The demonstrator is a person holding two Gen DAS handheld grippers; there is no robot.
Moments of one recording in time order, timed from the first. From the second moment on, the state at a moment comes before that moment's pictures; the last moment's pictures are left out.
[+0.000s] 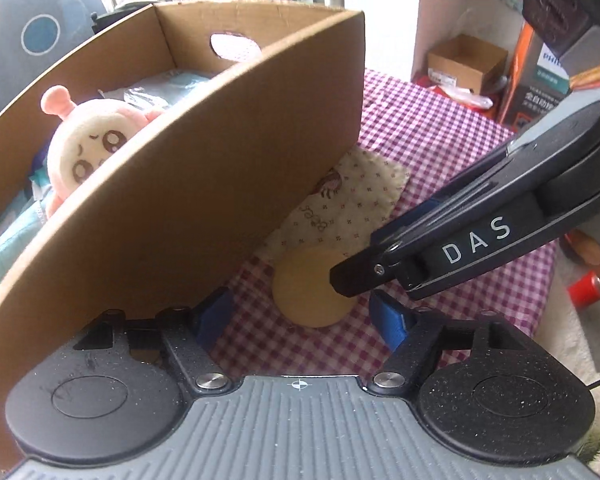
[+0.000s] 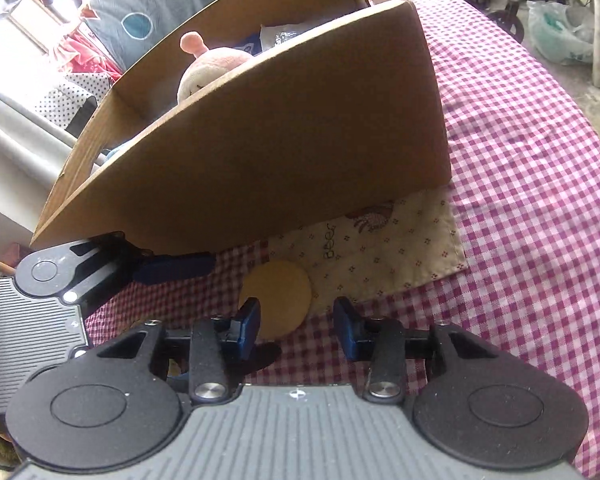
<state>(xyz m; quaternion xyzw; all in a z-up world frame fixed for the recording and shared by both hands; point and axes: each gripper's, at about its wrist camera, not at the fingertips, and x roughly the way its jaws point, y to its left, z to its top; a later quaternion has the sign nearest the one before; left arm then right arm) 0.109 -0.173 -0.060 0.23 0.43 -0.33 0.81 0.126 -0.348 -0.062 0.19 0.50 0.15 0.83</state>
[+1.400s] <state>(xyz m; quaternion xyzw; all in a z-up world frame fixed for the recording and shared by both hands) 0.081 -0.115 0.040 0.12 0.32 -0.37 0.87 0.101 -0.349 0.056 0.21 0.38 0.26 0.86</state>
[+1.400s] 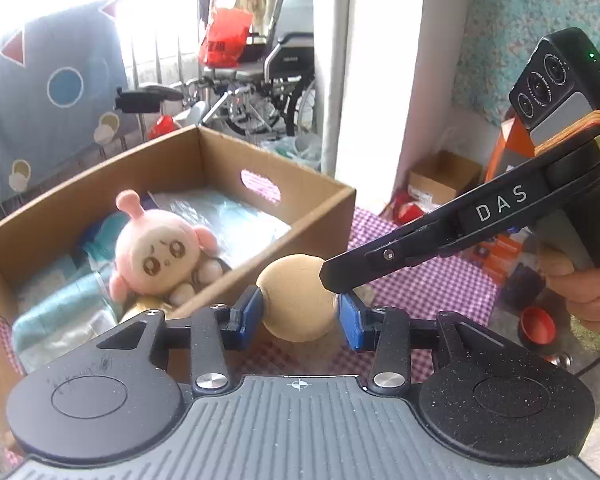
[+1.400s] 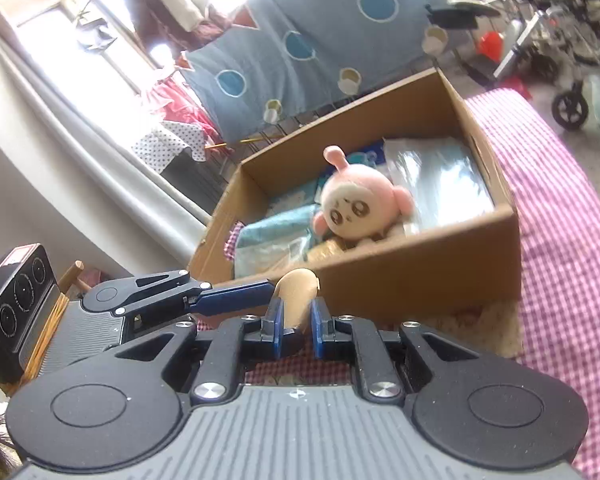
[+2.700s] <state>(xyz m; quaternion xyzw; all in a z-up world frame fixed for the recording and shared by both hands) 0.181 0.058 0.074 -0.11 0.34 -0.14 0.92 0.293 -0.218 0.032 0.03 0.59 0.34 0.73</state>
